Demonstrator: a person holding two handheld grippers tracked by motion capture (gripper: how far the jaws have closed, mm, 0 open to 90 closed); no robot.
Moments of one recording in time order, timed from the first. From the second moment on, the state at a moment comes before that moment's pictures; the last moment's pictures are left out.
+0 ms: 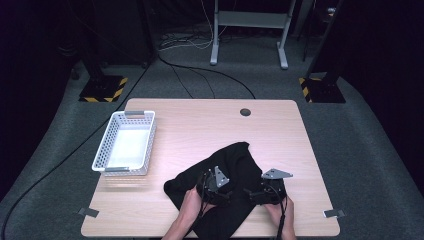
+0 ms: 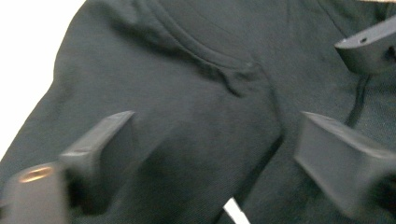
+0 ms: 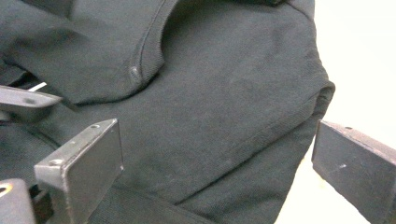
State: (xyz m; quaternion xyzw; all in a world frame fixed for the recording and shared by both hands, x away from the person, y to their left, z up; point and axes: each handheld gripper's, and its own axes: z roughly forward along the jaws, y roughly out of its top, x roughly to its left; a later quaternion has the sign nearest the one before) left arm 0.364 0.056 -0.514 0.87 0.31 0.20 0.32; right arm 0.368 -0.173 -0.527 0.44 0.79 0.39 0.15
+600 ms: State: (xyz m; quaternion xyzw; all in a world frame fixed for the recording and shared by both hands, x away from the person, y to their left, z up) left arm 0.360 0.046 -0.514 0.88 0.29 0.23 0.31; right arm 0.369 -0.173 -0.528 0.45 0.79 0.39 0.15
